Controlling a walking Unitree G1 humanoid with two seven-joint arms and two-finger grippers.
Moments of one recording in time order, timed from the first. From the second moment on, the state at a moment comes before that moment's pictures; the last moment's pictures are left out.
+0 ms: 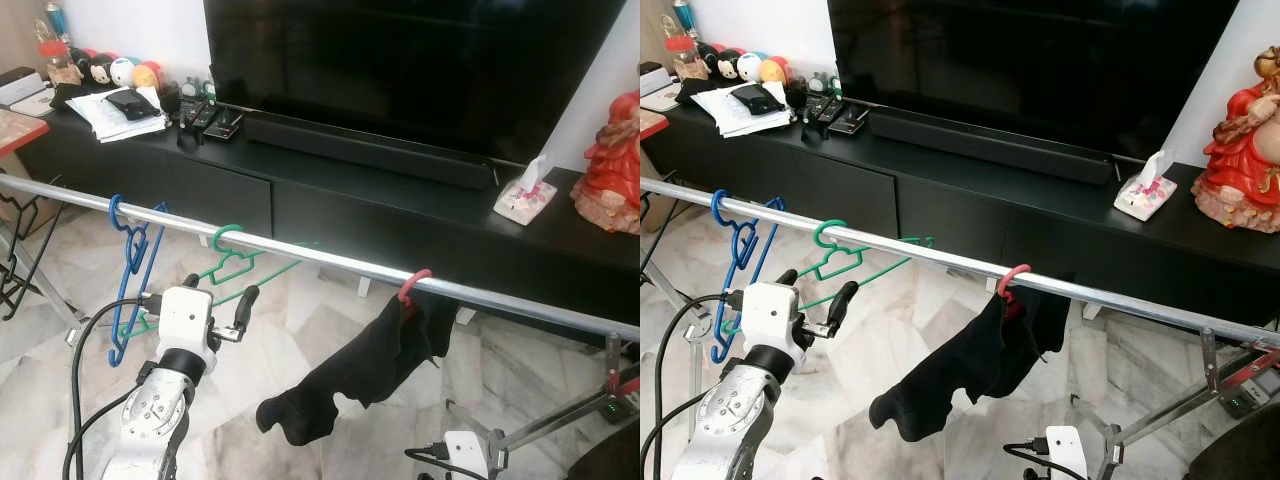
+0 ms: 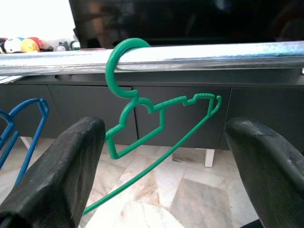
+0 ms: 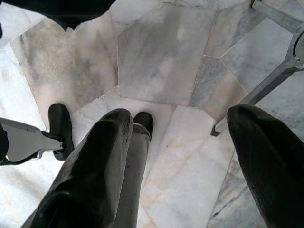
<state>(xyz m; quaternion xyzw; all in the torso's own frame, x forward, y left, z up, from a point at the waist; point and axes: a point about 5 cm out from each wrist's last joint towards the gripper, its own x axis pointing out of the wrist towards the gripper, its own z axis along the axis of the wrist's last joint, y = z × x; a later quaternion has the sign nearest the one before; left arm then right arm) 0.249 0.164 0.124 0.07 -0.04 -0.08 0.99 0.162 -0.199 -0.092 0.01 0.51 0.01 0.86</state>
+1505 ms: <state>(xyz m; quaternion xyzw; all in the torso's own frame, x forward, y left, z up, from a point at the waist) 0.249 0.148 0.129 0.07 -0.05 -0.09 0.99 0.155 -0.194 -0.096 0.01 0.52 0.00 0.86</state>
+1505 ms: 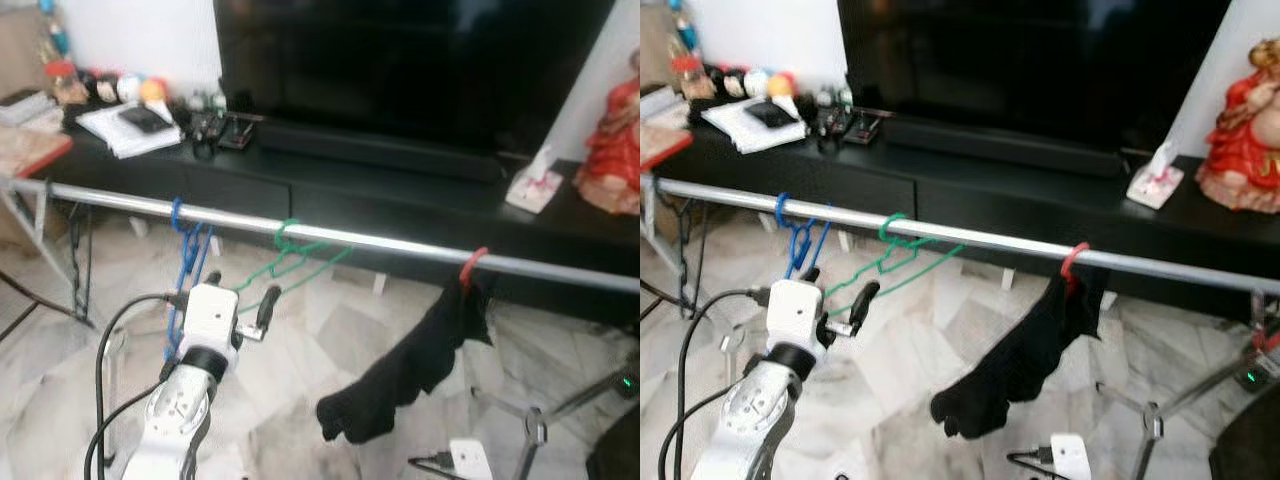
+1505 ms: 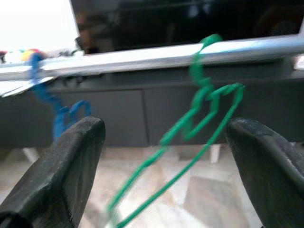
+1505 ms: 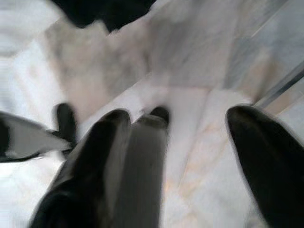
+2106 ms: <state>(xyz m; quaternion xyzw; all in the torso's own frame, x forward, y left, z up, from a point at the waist) 0.248 0.153 0.131 0.08 -0.05 -0.09 0.99 0.161 -0.193 -0.093 0.01 0.51 0.01 0.86</state>
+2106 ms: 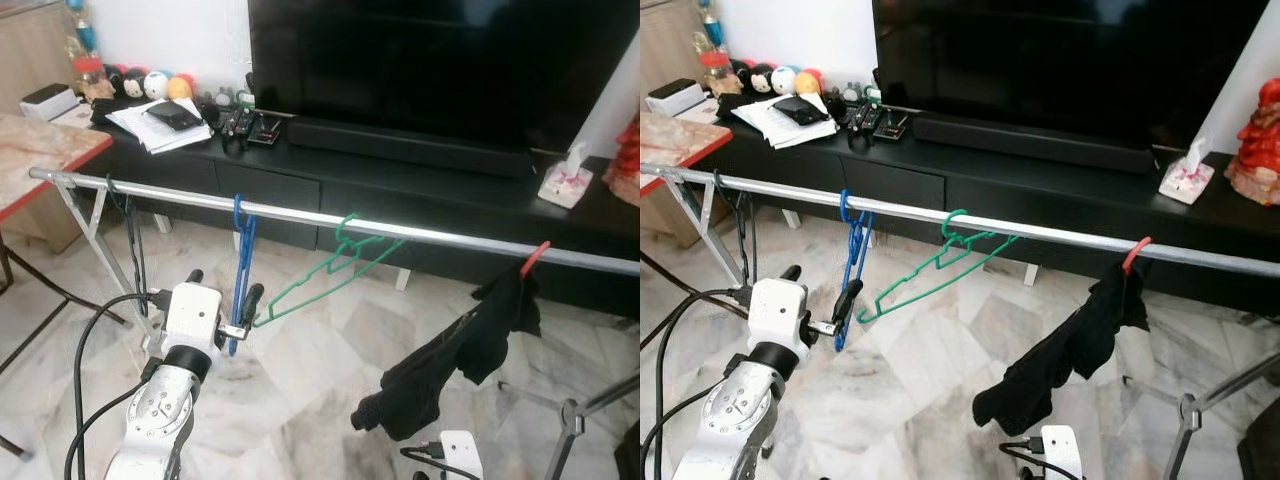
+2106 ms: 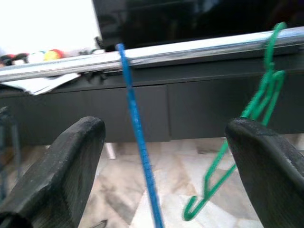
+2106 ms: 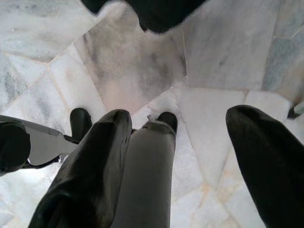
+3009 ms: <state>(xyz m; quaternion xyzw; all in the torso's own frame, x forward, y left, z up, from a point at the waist) 0.247 0.146 0.130 0.07 -0.04 -0.11 0.99 0.156 -0.199 -0.095 0.01 0.51 -0.01 0.86</state>
